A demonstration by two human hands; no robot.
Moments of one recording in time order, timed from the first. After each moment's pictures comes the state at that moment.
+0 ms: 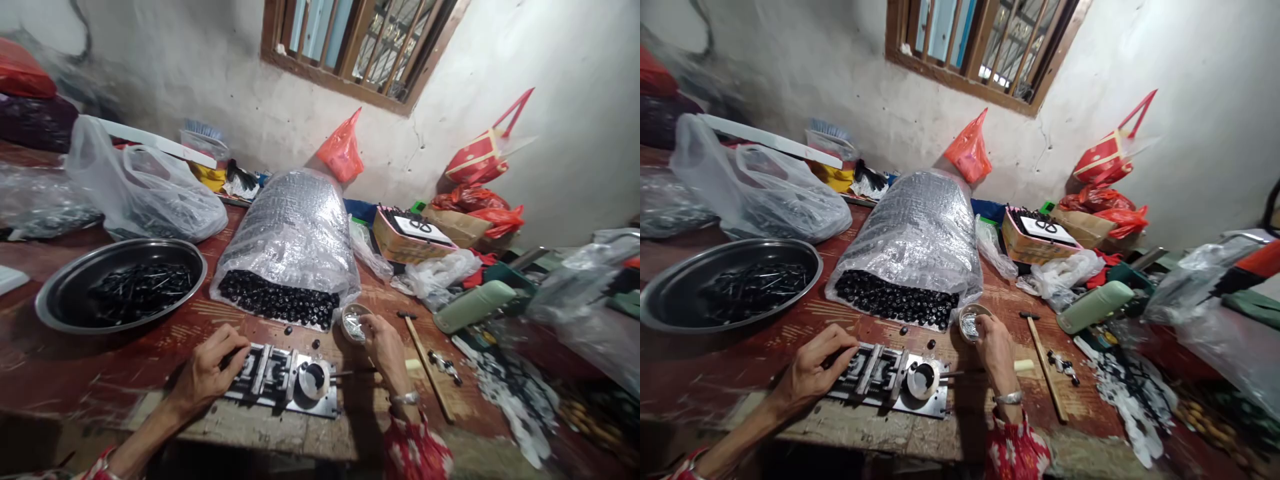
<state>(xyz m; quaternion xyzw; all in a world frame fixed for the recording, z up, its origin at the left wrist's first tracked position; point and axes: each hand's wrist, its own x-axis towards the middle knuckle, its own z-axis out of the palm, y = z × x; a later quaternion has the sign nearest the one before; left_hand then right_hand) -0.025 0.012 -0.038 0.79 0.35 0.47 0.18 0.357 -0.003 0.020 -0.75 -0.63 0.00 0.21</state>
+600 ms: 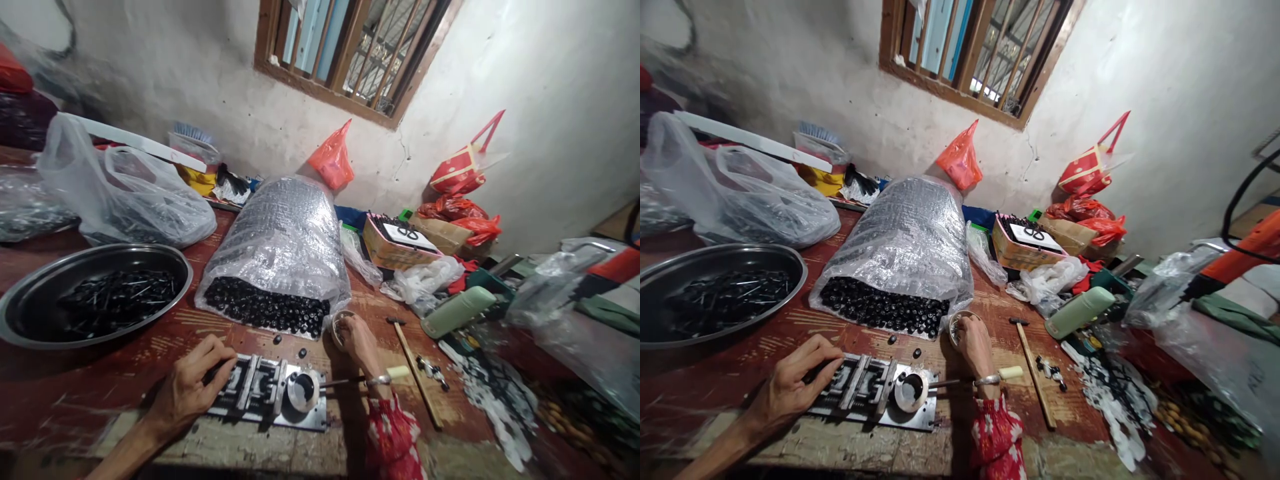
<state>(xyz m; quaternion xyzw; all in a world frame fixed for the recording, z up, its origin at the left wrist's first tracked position) -0.025 0.012 -0.040 0.79 0.35 0.48 0.16 0.363 0.034 -0.002 -0.75 -0.65 0.03 0.10</state>
